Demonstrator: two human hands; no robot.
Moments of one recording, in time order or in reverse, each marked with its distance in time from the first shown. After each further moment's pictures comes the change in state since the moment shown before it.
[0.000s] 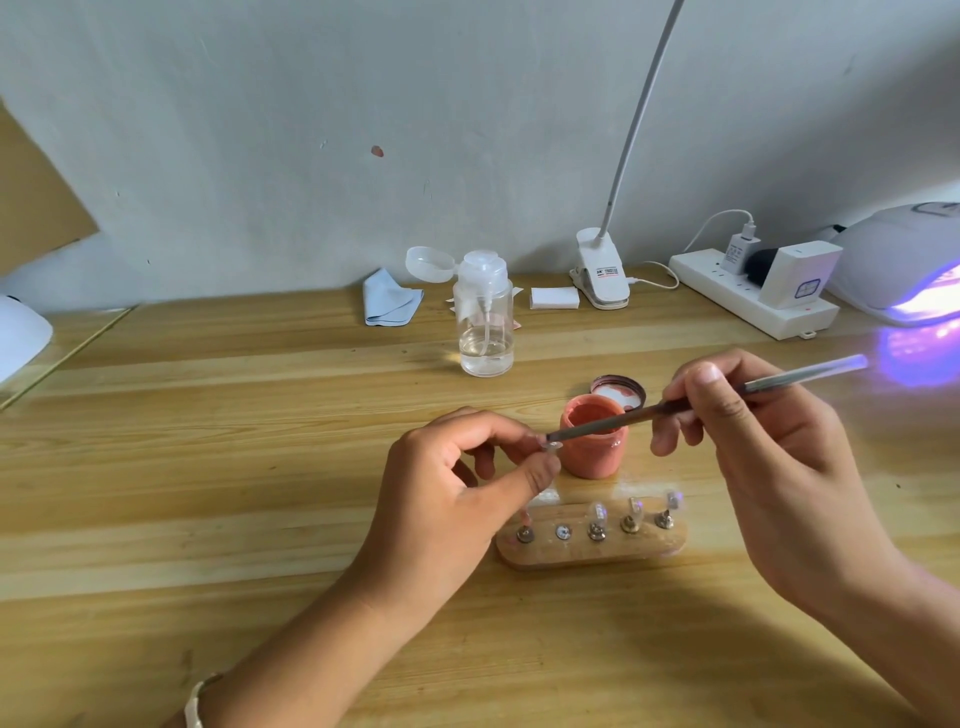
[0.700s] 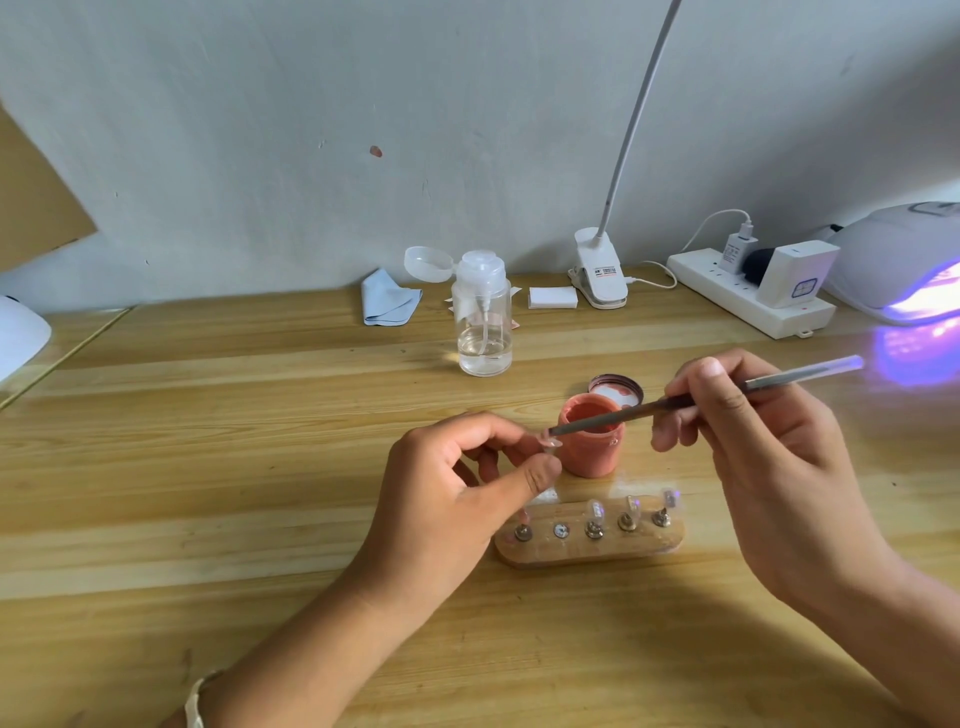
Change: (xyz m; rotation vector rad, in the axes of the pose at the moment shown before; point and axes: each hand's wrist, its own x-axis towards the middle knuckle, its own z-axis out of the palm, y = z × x) left_hand 0.000 -0.001 0.001 -0.051 -0.020 0.001; right_hand -0.001 -0.003 0.003 0.023 0.072 0.059
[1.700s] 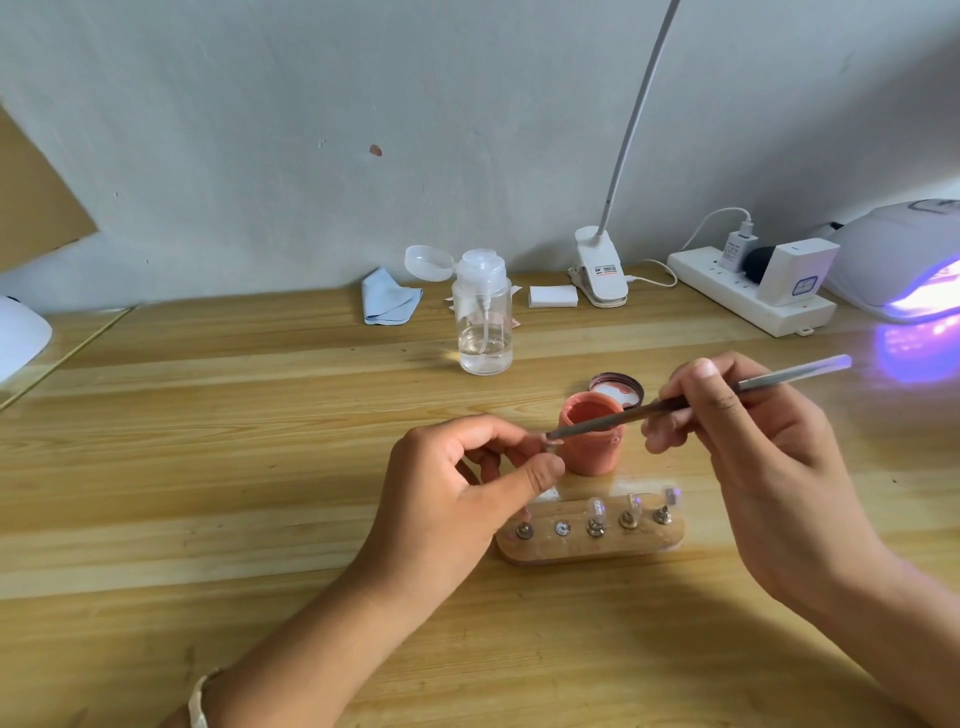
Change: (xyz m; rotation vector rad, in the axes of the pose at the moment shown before) left_hand -0.001 -0.001 -0.001 -0.014 -0.014 -0.032; right_hand -0.001 0.000 0.002 -0.031 0.001 0.026
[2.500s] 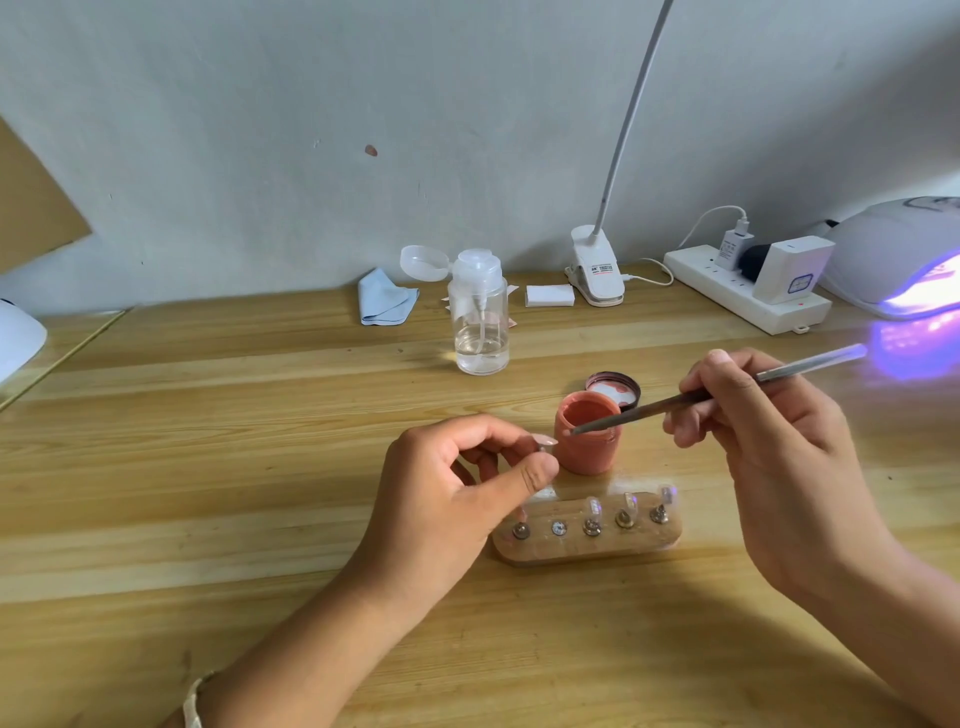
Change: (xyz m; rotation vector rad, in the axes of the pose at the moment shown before) left_hand 0.001 -0.001 0.000 -0.005 0.000 -0.007; right_hand 0.002 -0.003 -0.004 0.031 0.146 0.063
